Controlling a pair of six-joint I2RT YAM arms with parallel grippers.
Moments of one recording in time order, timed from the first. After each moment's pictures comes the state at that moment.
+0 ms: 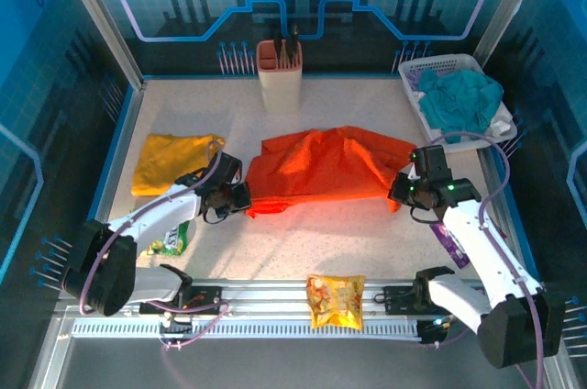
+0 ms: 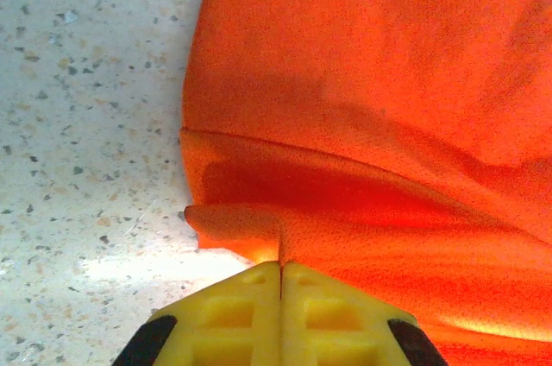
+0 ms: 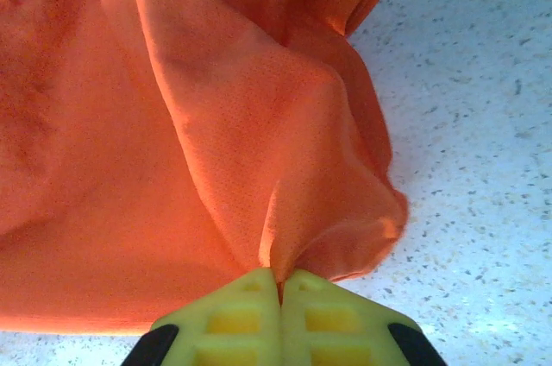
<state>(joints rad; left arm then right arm) -0.40 1.31 0.71 -0.53 0.14 -0.72 0.16 1.00 0.79 -0.81 -0.06 0.51</state>
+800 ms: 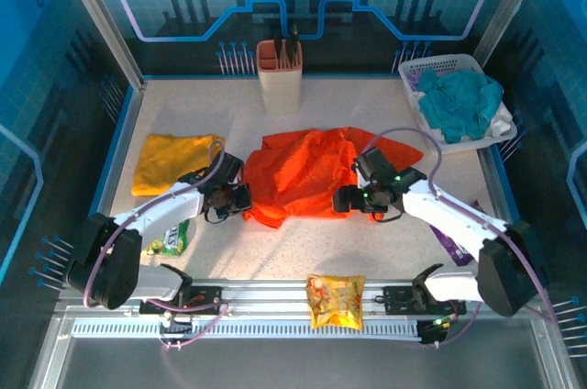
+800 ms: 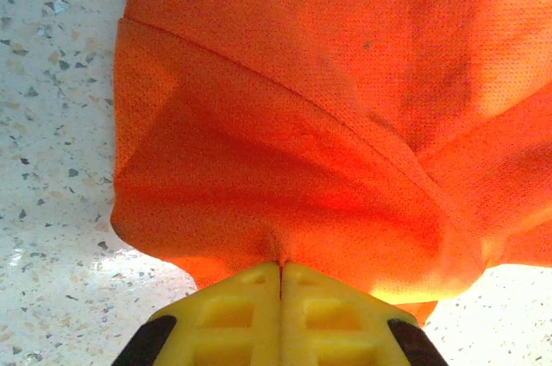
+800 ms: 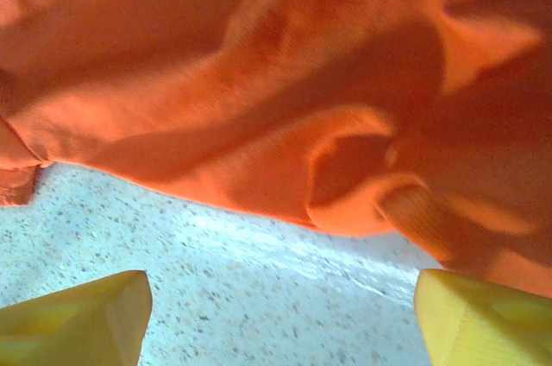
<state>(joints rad) -0.40 1.35 0.72 -0.53 0.15 -0.71 0.54 1.27 0.81 -0.70 -0.11 0.52</state>
